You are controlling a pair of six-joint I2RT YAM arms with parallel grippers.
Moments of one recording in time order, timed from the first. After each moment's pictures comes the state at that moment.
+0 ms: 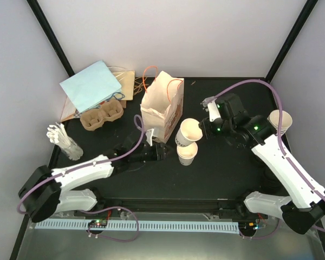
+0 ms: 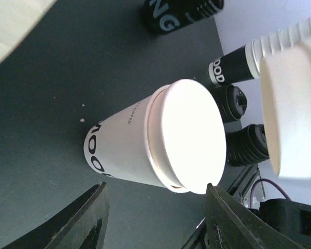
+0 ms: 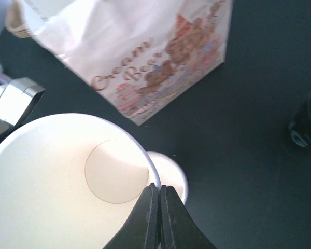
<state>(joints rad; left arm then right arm) -0.82 1.23 0.58 0.13 0.28 -0.92 0.60 1.16 1.34 -1.00 -0.09 0.22</state>
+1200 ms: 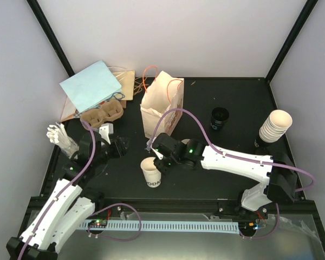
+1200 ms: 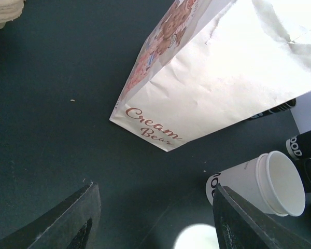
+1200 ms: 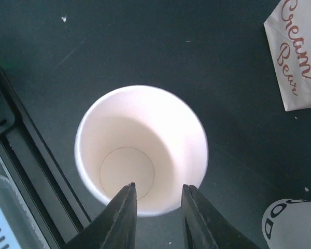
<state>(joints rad) -0.34 0.61 0.59 -0.51 0.20 -0.59 1.17 1.49 1.20 -0.70 0.03 0.23</state>
